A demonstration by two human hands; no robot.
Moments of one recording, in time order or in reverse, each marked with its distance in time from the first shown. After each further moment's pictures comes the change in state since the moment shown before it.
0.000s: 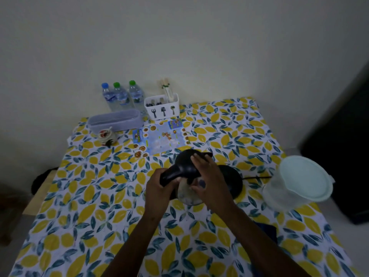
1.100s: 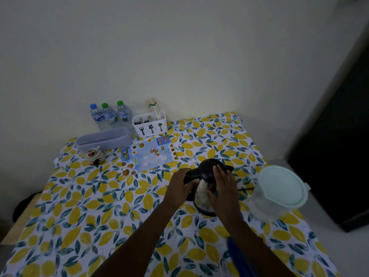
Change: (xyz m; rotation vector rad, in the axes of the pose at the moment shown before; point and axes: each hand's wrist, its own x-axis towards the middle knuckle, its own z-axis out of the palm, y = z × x) left_hand 0.055 0.022 0.094 0.107 -0.285 0.272; right_hand -0.024 0.064 -0.032 -0.275 0.179 0.272
